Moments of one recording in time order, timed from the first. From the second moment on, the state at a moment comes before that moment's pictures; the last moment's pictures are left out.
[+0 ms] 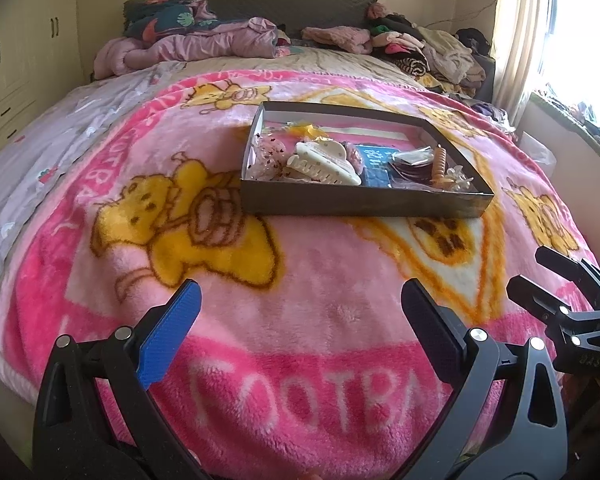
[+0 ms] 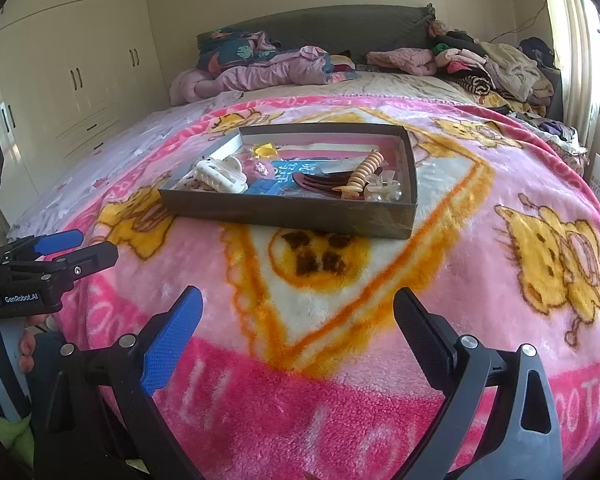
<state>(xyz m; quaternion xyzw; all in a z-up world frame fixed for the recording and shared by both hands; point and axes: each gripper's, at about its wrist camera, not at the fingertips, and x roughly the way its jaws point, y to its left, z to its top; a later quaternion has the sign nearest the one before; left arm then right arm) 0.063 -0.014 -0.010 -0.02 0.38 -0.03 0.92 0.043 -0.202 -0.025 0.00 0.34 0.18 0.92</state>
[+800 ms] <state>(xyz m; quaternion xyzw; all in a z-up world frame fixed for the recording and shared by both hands) 0.065 -0.014 -0.009 -0.02 0.39 -0.03 0.92 0.042 -0.202 -0.025 0.01 0.34 0.18 0.92</state>
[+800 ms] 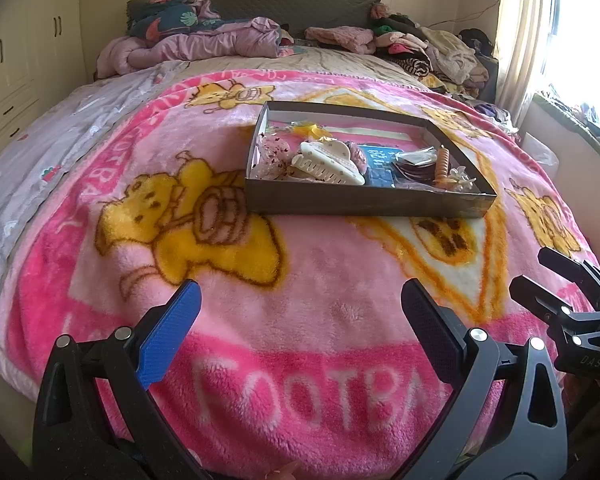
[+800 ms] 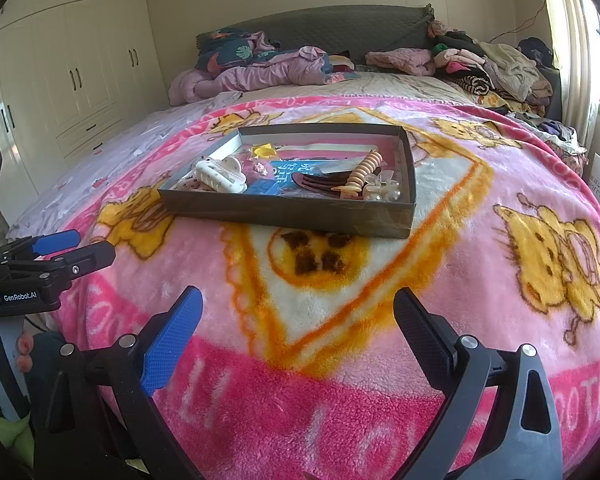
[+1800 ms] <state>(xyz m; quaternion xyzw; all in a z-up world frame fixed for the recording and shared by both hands) 0.063 -0.009 -0.010 -0.02 0.39 -0.02 0.92 0.041 -0.201 -0.024 0.00 0.34 0.18 0.92</state>
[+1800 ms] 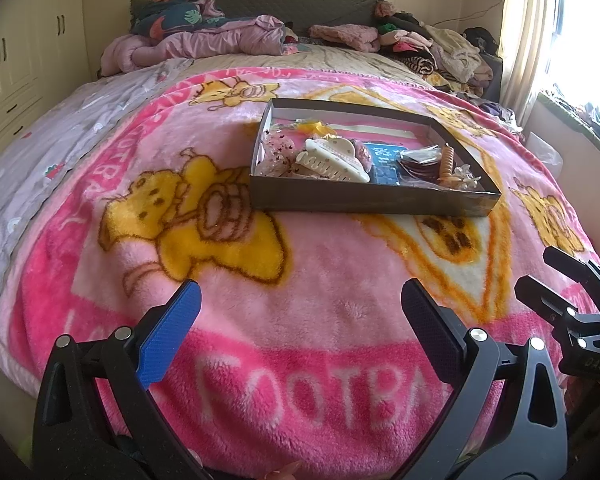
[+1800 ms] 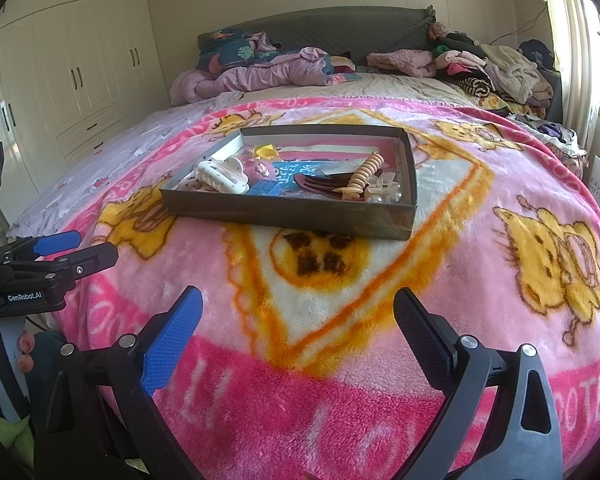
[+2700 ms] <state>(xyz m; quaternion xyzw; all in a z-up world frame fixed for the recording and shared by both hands) 0.062 -0.006 -0.010 -0.02 0.39 -0.02 0.92 0.041 -0.200 -0.024 0.00 0.34 0.18 0.92</state>
